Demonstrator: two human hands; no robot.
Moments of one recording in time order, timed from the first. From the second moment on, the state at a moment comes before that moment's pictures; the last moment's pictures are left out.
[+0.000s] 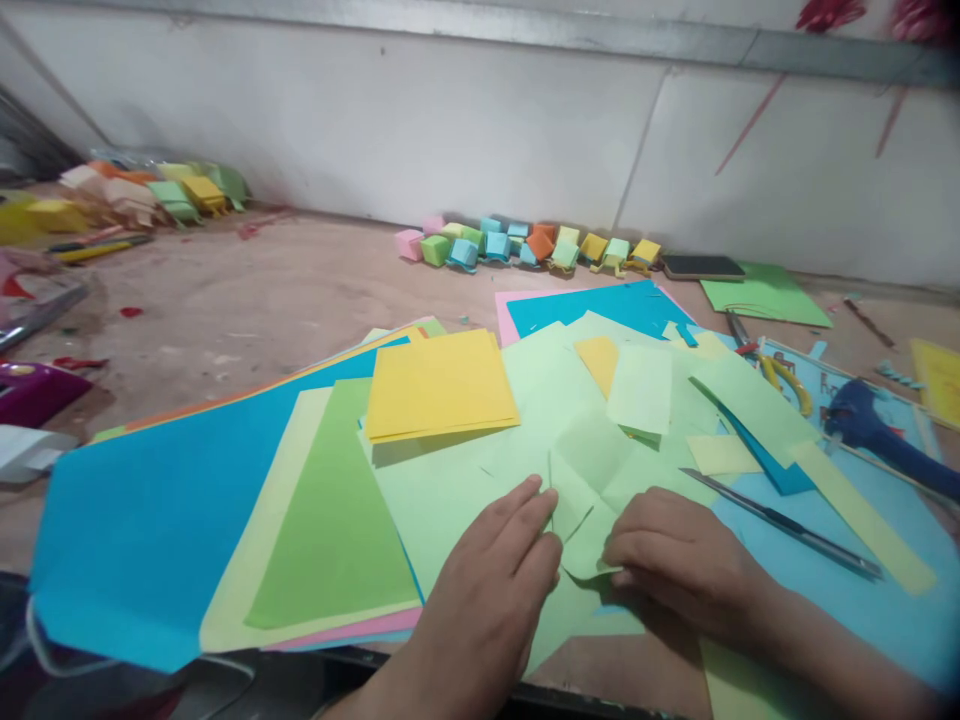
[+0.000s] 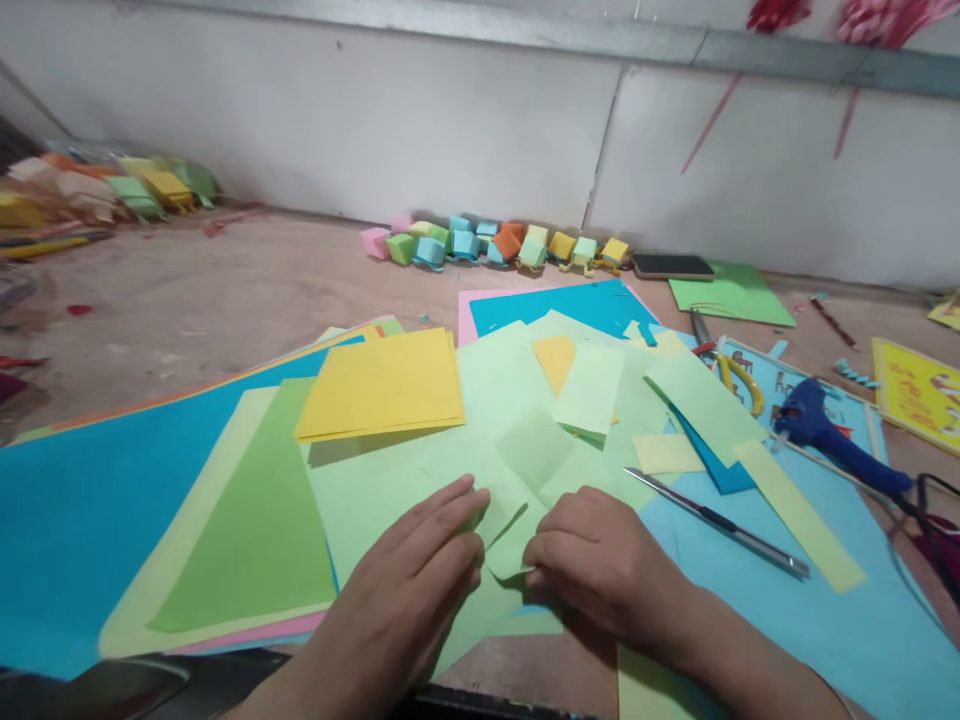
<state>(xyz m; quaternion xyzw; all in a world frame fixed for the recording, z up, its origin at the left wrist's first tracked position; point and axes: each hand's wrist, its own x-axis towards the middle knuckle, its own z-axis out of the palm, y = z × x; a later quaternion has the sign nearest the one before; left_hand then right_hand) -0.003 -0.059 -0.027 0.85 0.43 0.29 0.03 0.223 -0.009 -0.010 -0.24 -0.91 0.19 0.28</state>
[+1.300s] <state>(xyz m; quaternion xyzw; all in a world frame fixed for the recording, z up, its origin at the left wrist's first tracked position) 0.007 -0.048 -0.025 0.85 0.41 0.33 0.01 0.214 -0.010 -0.020 -0.44 -0.87 -0.02 0.22</state>
